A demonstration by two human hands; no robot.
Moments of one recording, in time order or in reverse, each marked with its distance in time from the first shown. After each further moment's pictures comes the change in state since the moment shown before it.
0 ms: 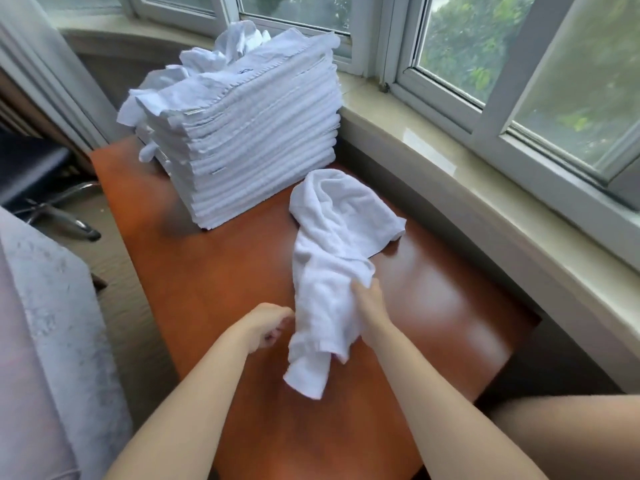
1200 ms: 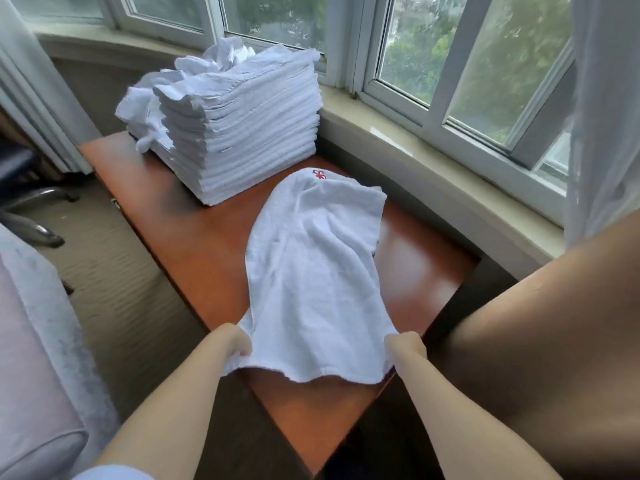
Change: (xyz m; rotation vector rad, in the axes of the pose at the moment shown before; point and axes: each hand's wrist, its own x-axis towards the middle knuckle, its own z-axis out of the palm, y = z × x) left_hand -0.067 -0.133 -0.038 0.825 0.117 -0.155; right_hand -0.159 0.101 -0.072 -0.628 0.441 0.423
